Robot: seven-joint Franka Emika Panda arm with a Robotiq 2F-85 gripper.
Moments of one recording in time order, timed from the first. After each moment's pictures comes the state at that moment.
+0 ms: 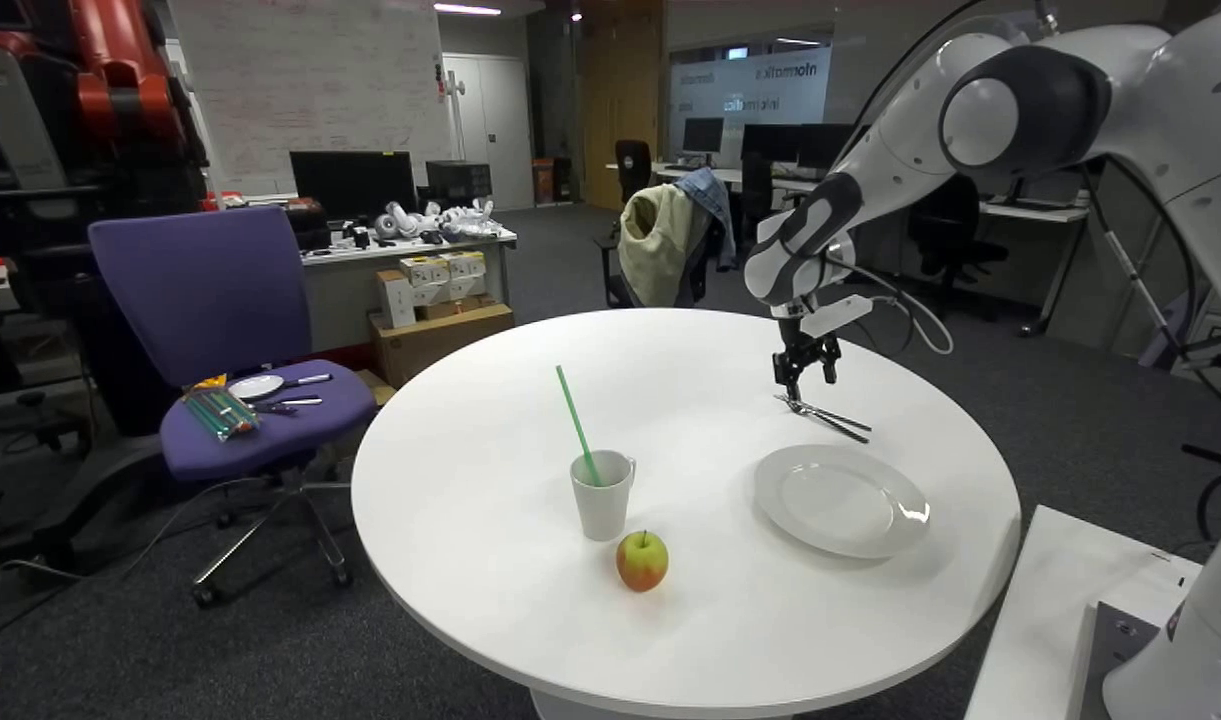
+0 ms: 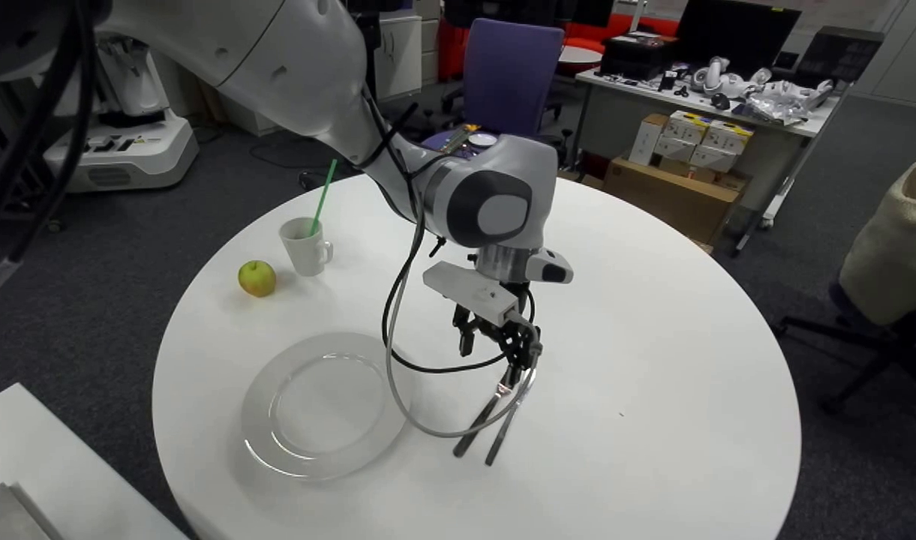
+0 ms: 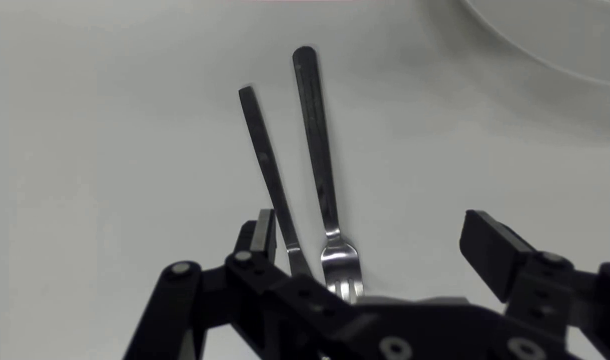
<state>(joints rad) -0.26 0.72 -0.26 -1.68 -0.06 2.15 -0.12</state>
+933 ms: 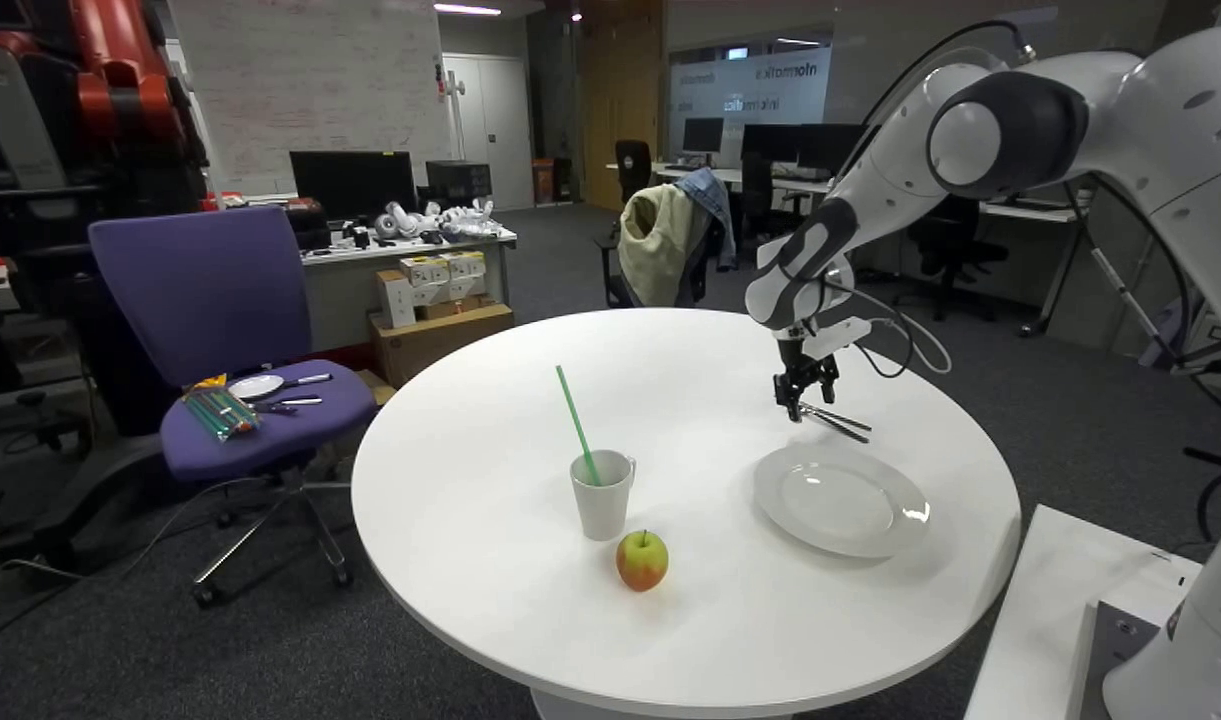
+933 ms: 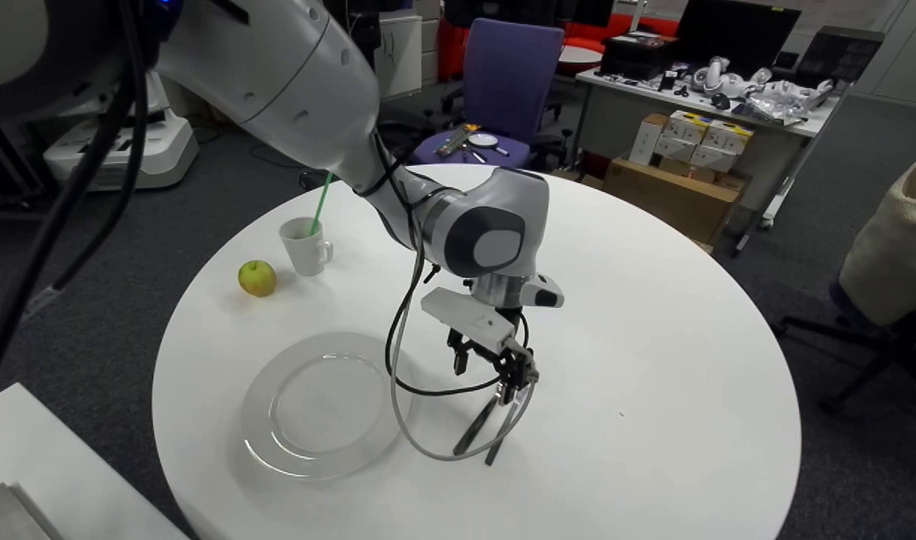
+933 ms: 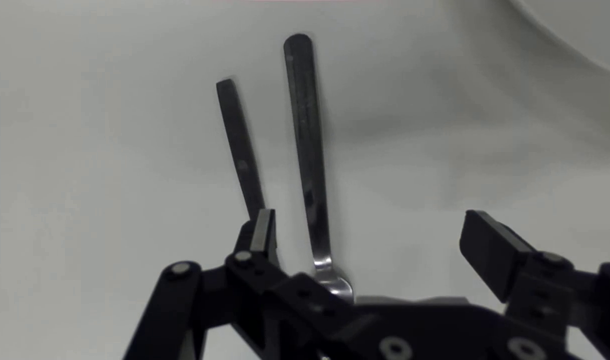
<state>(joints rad) -0.29 0.79 -0.23 -1.68 -0.07 2.21 -0.16</state>
